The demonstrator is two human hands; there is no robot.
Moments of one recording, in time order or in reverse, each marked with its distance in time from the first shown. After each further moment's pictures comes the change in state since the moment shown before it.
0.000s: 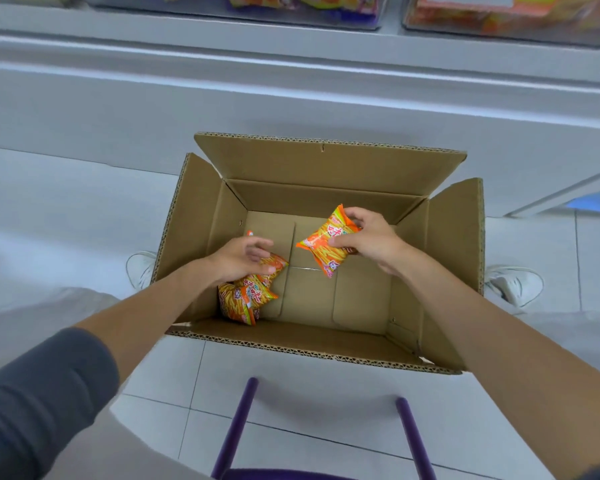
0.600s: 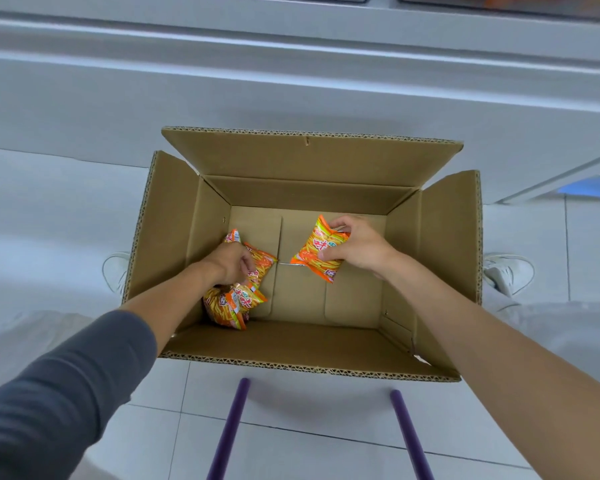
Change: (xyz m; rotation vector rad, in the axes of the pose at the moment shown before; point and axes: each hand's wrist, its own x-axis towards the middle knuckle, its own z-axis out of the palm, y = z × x) left_hand 0.052 -0.026 0.009 0.564 -0.013 -0.050; right_hand 0.007 0.018 0.003 -0.179 -0.021 0.063
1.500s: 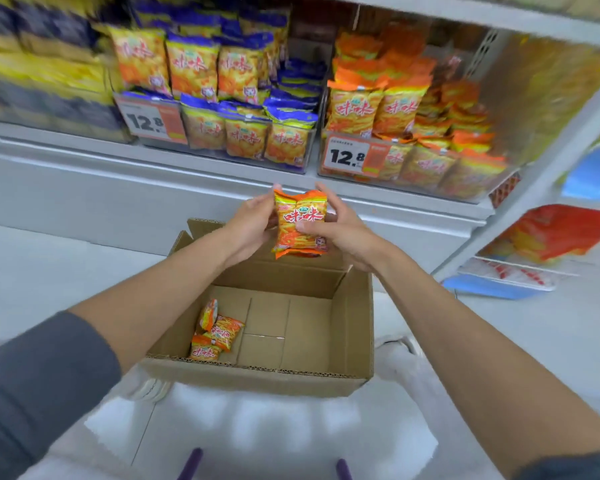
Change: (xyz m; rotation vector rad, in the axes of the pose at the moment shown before) left_hand -0.187 0.198 -0.109 -1.207 0.296 0.539; right_hand -0.153 -0.138 -0.085 0.296 -0.021 -0.471
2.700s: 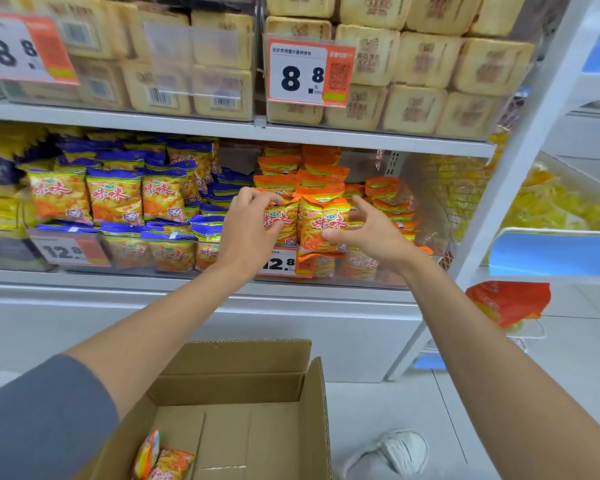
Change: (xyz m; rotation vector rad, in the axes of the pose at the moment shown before) left_hand 0.084 0.110 0.101 0.946 0.363 0.890; right_hand 0.019 -0.110 -0.166 -0.436 0.381 -0.207
